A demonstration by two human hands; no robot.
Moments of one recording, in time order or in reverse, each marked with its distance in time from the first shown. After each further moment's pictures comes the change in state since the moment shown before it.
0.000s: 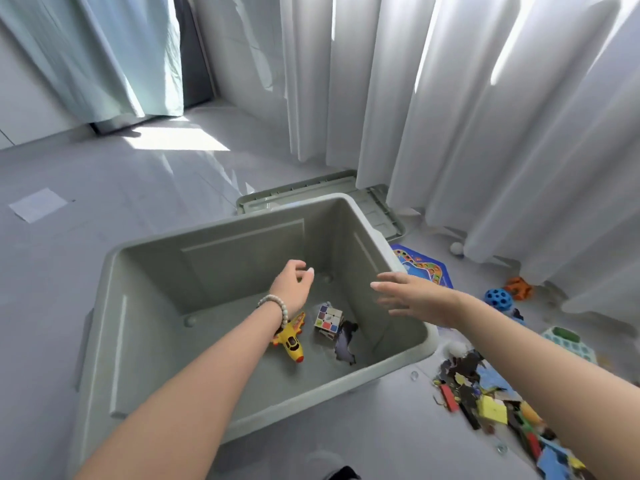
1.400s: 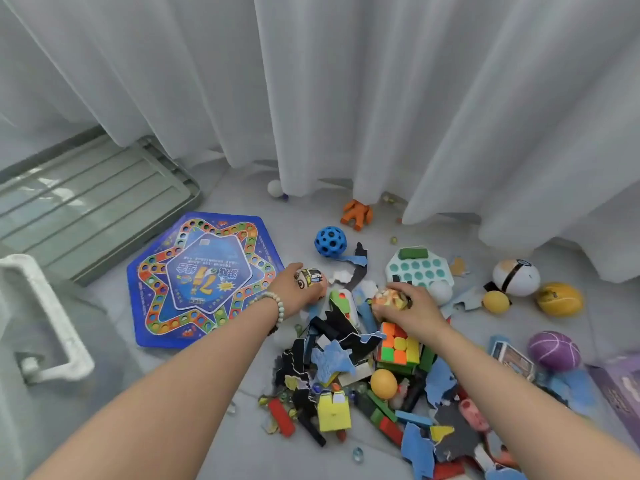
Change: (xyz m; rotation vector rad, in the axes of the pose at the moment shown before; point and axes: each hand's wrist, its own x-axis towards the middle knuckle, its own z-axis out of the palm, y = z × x) left_hand 0.077 0.071 0.428 0.331 -0.567 0.087; right_hand 0.022 0.360 -0.236 0.012 0.692 0.186
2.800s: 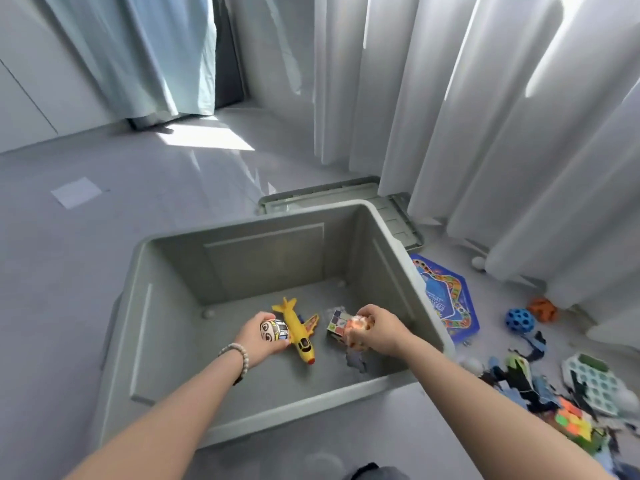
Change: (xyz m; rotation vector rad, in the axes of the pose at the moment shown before) left_hand -0.350 -0.267 -0.254 -0.286 0.509 -0.274; right_hand -0.241 -0.315 0.230 -0.440 -0.459 -0.413
